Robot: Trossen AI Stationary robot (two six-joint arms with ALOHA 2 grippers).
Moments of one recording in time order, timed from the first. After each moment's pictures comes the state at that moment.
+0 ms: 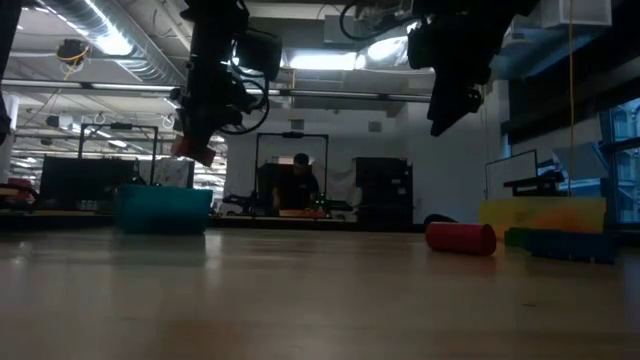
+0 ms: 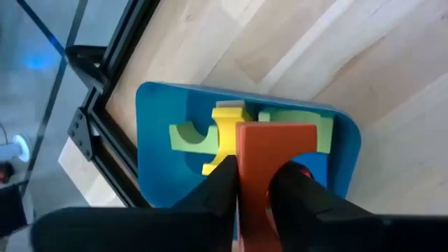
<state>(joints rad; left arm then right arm) 0.36 1.66 1.33 -1.29 -0.47 -0.39 -0.18 1.36 1.12 -0.81 -0.10 0.27</state>
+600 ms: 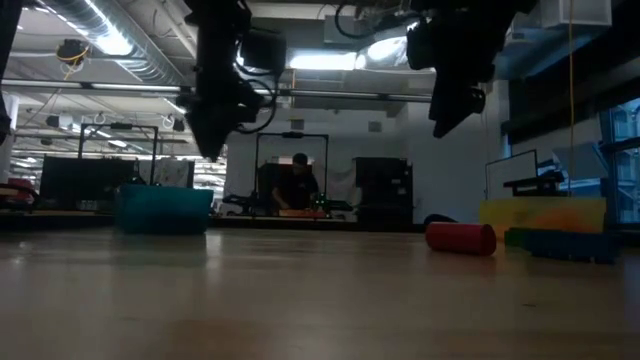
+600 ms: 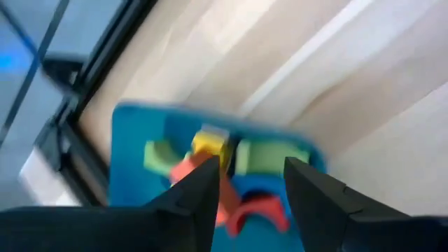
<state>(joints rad) 0.37 1.66 1.33 -1.20 -0.43 -0.42 -0.12 1.38 1.12 -0.81 -0.09 0.36</state>
